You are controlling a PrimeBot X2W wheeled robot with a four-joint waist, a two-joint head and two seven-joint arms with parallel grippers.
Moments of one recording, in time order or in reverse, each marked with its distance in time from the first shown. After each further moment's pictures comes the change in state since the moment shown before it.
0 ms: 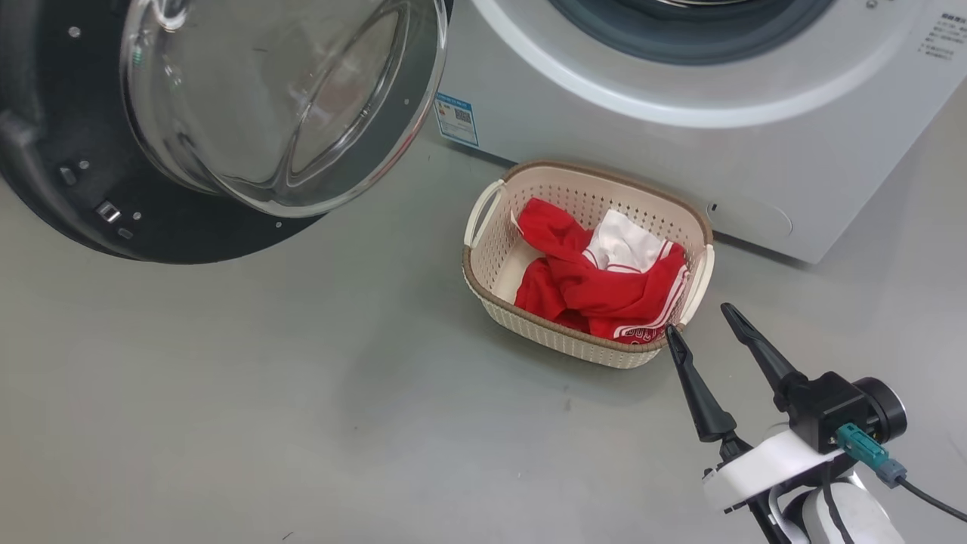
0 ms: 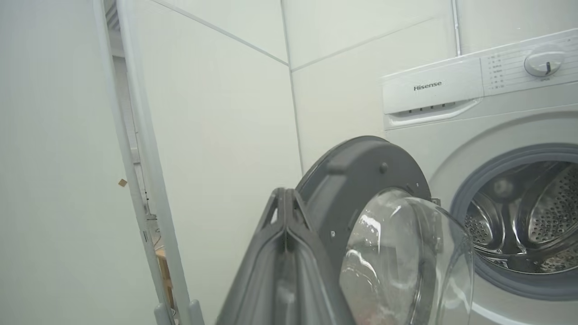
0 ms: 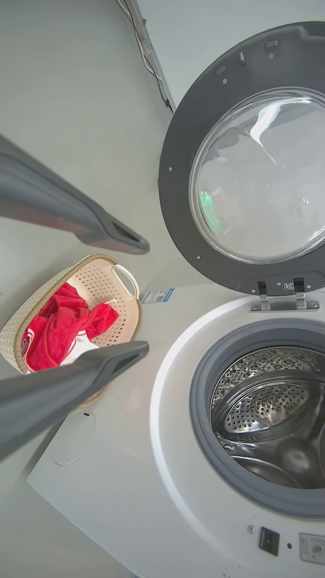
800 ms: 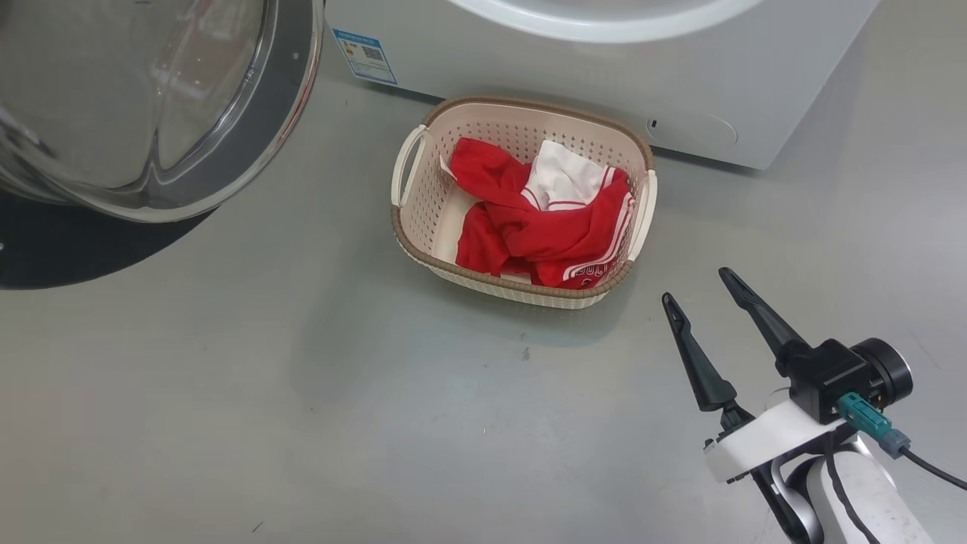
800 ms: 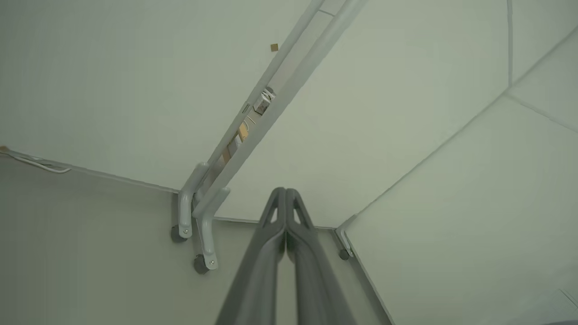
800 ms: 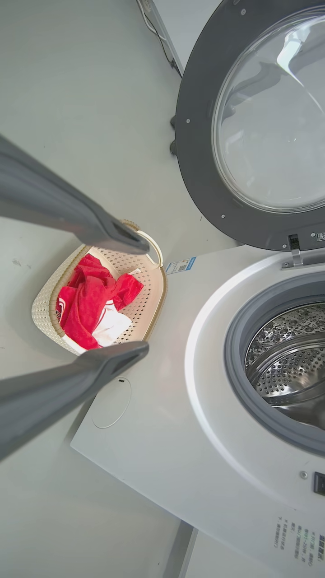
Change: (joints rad) left arm -0.472 0.188 0.421 0.572 -0.474 0.164 0.362; right arm -0.070 -0.032 0.024 -0.026 -0.008 0.000 0.029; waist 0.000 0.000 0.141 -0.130
